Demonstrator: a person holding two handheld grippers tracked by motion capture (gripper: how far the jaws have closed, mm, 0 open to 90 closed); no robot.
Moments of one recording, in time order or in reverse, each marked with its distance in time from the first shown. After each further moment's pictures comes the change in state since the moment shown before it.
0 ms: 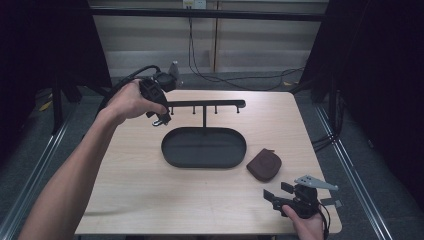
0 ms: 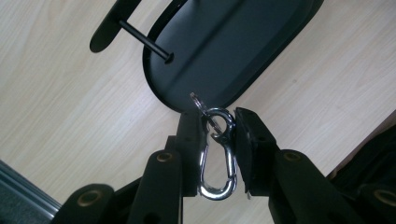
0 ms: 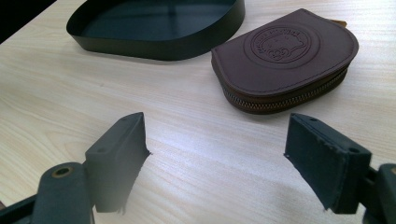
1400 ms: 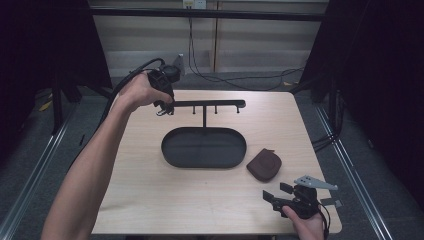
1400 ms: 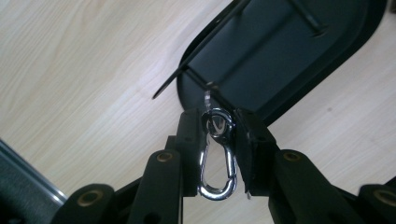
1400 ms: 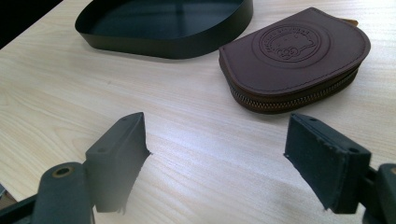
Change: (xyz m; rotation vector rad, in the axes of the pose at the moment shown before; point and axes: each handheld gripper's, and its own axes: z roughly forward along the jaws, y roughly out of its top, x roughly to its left) left arm 0.032 0.031 0.019 0.040 0.073 -0.095; right arm 0.000 0.000 0.000 0.004 0.025 -0.010
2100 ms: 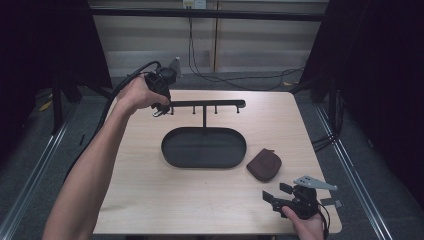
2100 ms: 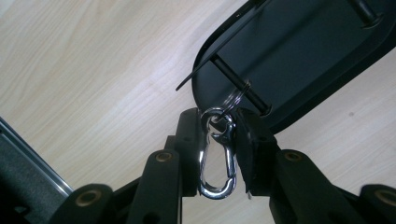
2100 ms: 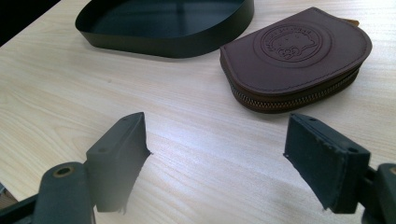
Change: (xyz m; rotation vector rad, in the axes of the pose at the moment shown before) left arm 0.006 -0.006 0.009 -0.004 0.043 -0.032; right arm 0.001 0.000 0.000 0.000 -0.001 -0.007
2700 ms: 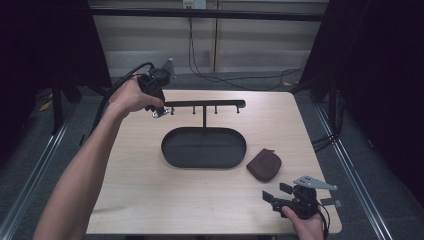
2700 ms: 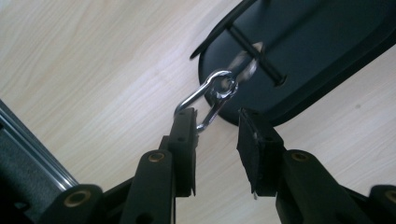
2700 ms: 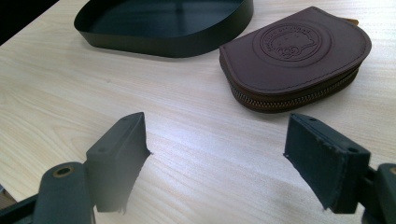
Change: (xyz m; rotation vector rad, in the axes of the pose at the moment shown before) left arm 0.007 -0.020 -0.002 0.002 0.005 -0.016; right arm 0.000 0.000 0.001 0.004 -0.001 0.004
